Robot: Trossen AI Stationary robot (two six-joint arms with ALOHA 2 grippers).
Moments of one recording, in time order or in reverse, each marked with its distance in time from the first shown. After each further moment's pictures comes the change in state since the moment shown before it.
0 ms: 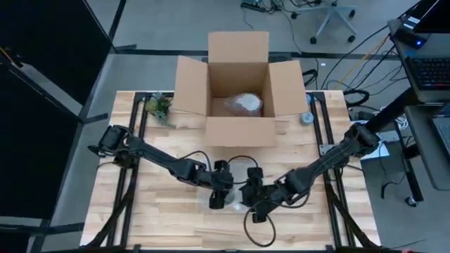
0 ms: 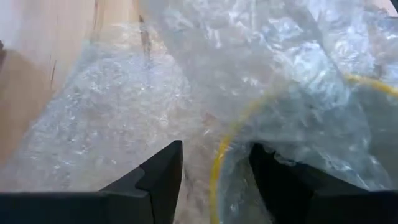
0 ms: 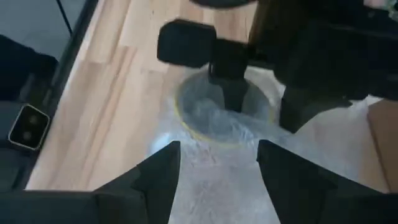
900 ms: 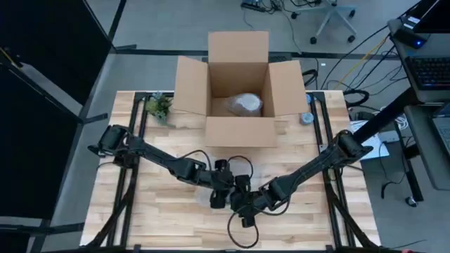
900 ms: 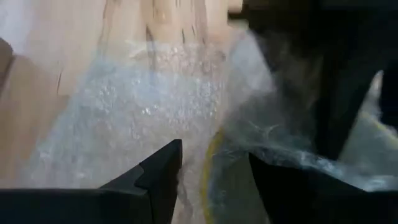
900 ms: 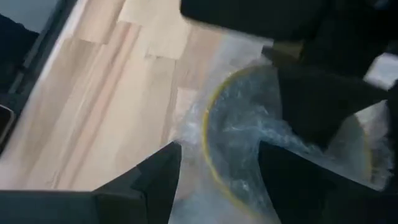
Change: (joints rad) left arm 0.003 -0.005 0.010 0.007 -0.008 -0.010; right arm -0.041 0.218 0.007 0.175 -0.080 -0.061
